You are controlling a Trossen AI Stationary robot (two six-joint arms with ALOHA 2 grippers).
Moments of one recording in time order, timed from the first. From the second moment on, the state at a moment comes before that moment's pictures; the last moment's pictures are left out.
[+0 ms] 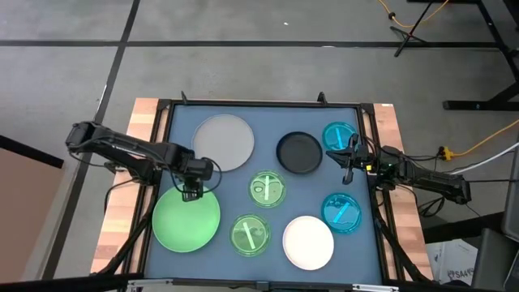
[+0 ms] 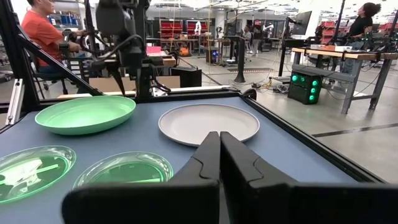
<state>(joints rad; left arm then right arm) -0.13 1.24 0.83 -1.05 -0.05 -0.38 -0.20 0.00 0.01 0.01 0.01 -0.01</state>
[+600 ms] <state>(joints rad) -0.11 1.46 0.83 -1.03 -0.08 -0.36 -0.20 0.00 0.01 0.01 0.01 -0.01</state>
